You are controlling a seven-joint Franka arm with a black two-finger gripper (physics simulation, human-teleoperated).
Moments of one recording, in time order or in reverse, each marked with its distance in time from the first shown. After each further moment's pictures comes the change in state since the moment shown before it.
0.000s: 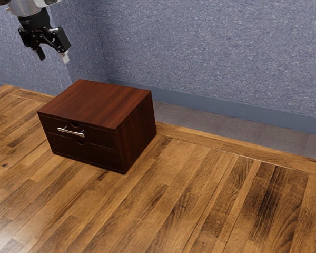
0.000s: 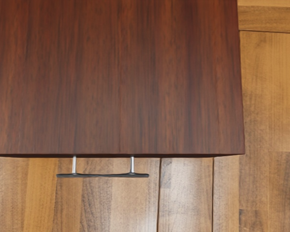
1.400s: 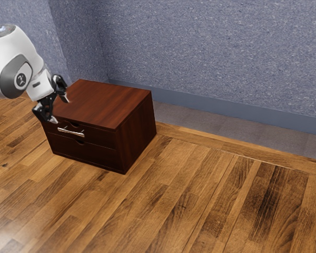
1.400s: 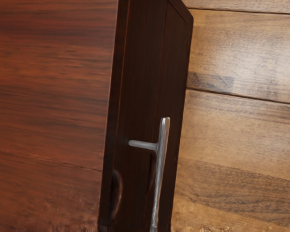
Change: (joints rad) arm -0.101 -0.192 0.151 -0.748 0.017 0.760 1.516
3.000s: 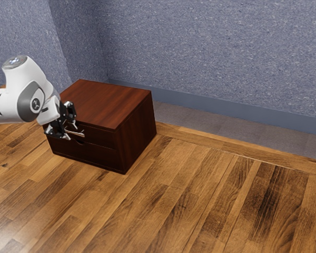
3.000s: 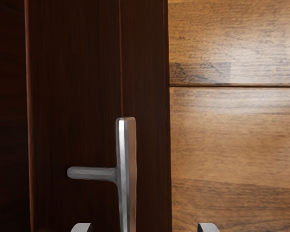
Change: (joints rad) arm -0.034 0.176 0.046 -0.053 -0.085 0.192 0.214
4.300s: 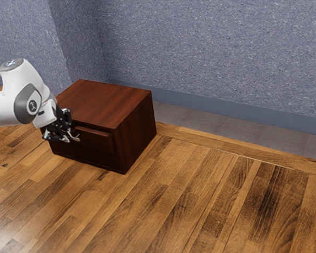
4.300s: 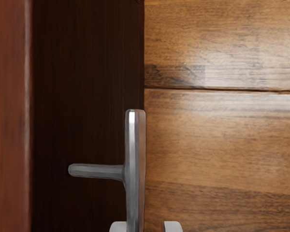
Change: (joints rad) arm 0.010 -0.018 0.007 -0.034 -0.027 -0.042 0.016
